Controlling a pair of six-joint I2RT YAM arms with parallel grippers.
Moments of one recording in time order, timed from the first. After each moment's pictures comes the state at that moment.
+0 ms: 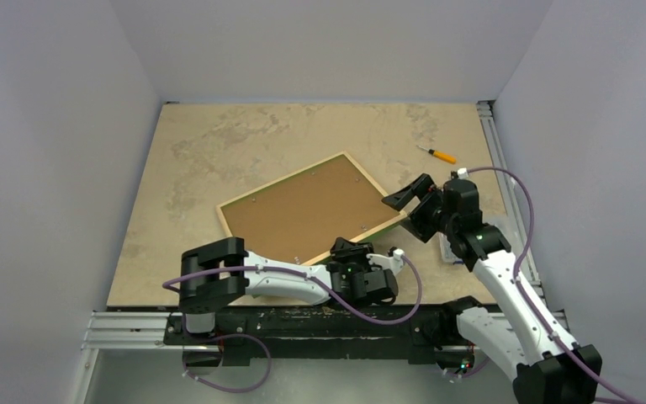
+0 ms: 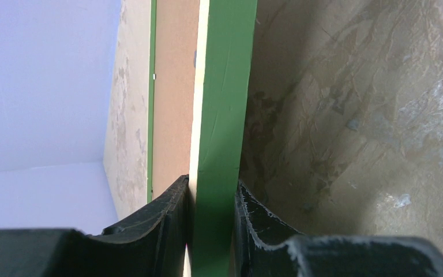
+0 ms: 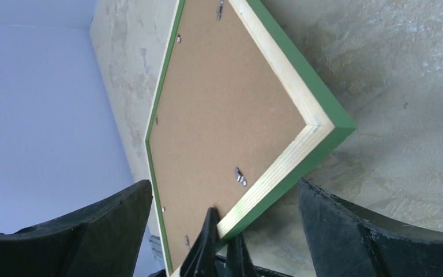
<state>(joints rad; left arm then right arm) -1.44 1.84 1.16 -0.35 -1.05 0.13 0.27 0.86 0.69 -0.44 -0.20 1.08</state>
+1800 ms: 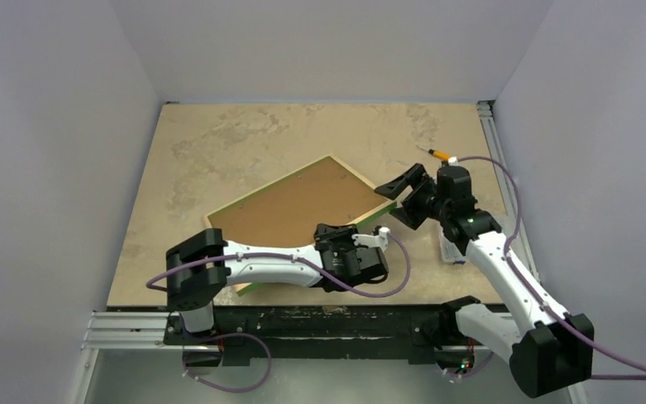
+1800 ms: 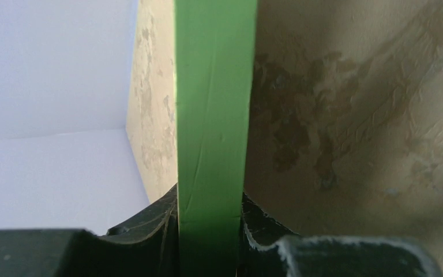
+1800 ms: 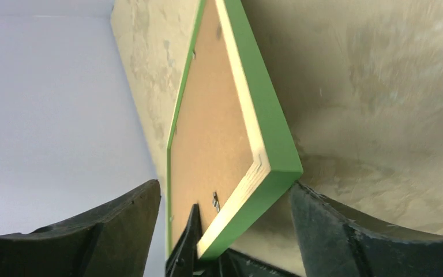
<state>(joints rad) -1.35 1.76 1.19 -0.58 -1.05 0.10 0.26 1.02 0.70 -0.28 -0.31 1.18</state>
